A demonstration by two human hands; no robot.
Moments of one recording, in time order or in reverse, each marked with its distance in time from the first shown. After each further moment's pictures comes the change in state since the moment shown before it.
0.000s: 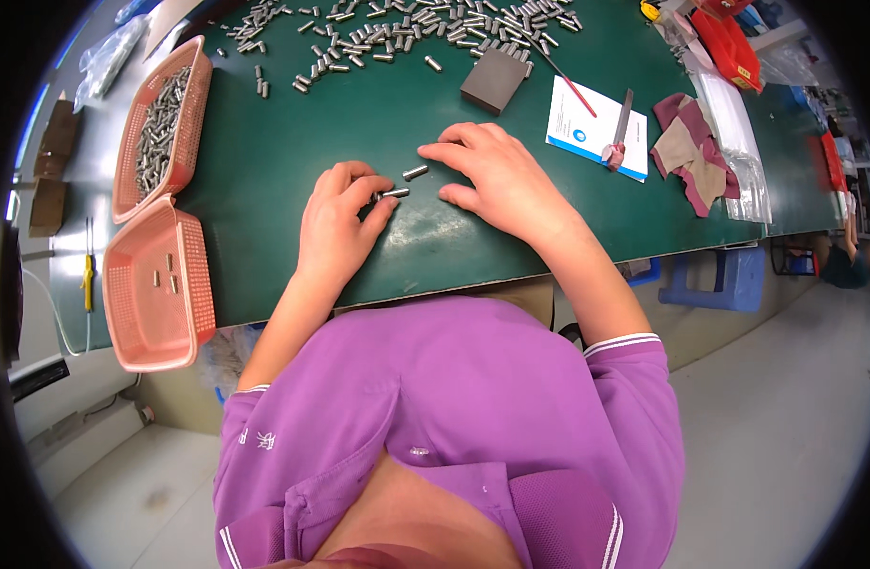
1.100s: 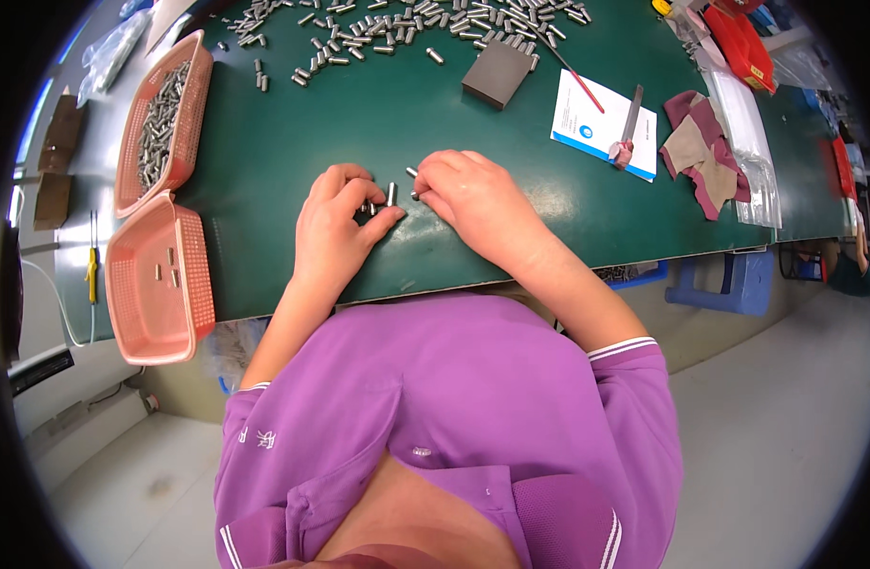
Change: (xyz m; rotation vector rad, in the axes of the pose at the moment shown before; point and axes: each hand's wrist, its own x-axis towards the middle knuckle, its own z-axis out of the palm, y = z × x) left_hand -0.004 0.007 -0.001 0.010 -0.019 -0.069; right_hand -0.012 -0.013 0.021 0.118 0.141 -0.063
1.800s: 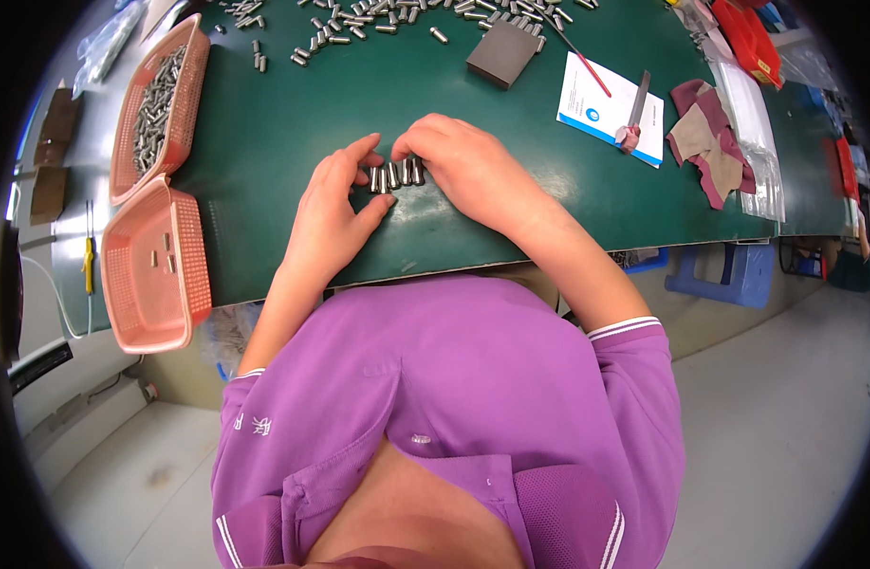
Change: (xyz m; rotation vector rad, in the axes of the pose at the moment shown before) left_hand -0.002 -0.002 -0.009 -0.161 -0.125 -0.031; right_hand 0.018 0.004 0.002 0.151 -0.076 -0.032
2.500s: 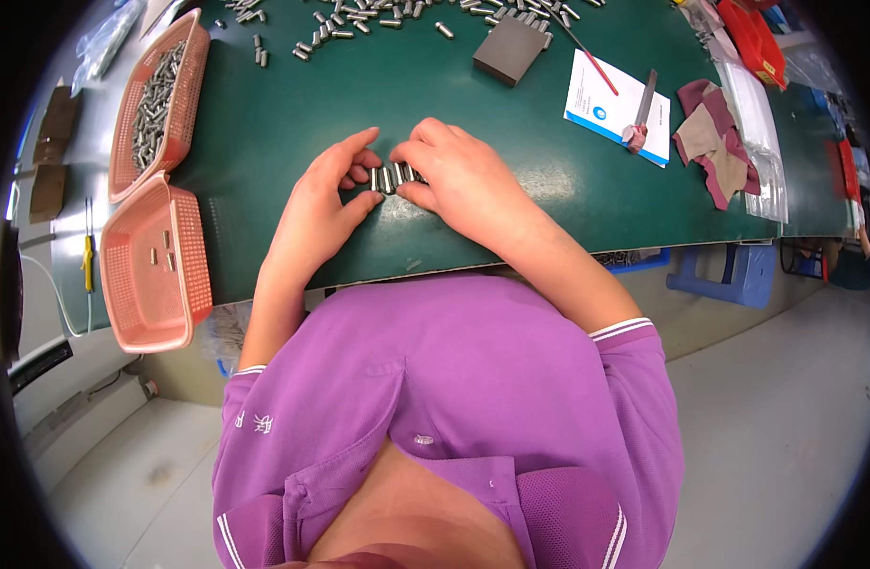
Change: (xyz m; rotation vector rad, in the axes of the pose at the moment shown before) left_hand 0.004 -0.004 -0.016 -0.168 -0.124 -0.116; right_hand -0.003 -0.014 0.015 -0.143 -0.042 0.091
